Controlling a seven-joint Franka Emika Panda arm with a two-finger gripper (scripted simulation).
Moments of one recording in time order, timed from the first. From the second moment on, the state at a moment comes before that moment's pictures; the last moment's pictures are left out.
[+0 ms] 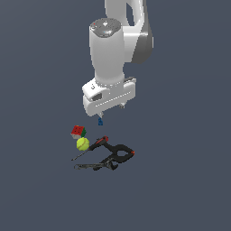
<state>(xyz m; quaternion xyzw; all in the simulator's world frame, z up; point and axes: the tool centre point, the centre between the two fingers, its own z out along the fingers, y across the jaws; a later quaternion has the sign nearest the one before) -0.013 -0.015 0.242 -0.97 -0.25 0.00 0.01</state>
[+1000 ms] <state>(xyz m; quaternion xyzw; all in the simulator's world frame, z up) -0.046 -0.052 0.171 -0.89 -0.45 0.00 0.01</state>
